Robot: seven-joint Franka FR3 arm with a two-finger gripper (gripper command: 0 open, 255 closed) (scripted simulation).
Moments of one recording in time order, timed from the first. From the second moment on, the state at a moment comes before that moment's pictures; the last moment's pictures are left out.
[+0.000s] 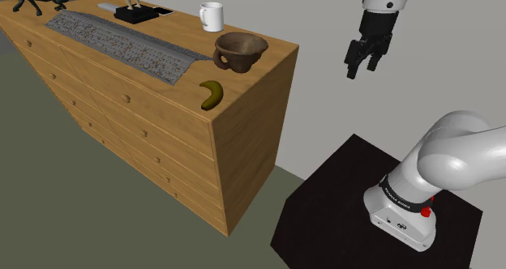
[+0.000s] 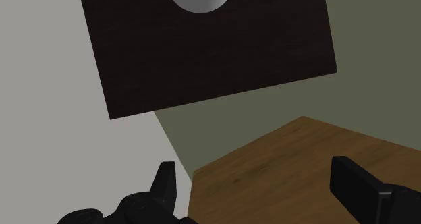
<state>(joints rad) 0.02 -0.78 -0.07 -2.42 -0.03 1.51 0.16</state>
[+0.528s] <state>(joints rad) 0.06 -0.65 0.03 -2.36 0.06 1.61 0.27</state>
